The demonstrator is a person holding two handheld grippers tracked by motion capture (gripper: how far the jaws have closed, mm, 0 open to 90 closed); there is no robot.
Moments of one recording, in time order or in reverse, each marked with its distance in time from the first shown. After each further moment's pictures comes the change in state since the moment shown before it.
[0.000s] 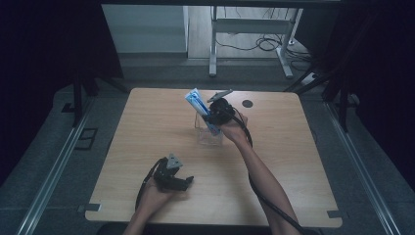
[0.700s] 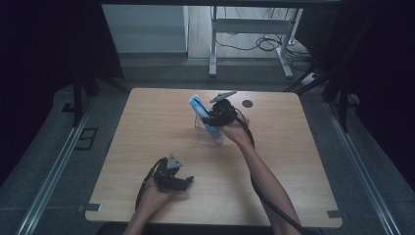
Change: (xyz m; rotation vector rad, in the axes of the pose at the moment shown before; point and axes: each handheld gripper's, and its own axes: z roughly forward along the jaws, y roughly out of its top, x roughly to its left) left arm 0.000 0.000 0.000 0.000 0.000 0.000; right arm -0.004 -0.007 -0.005 -0.035 0.048 0.034
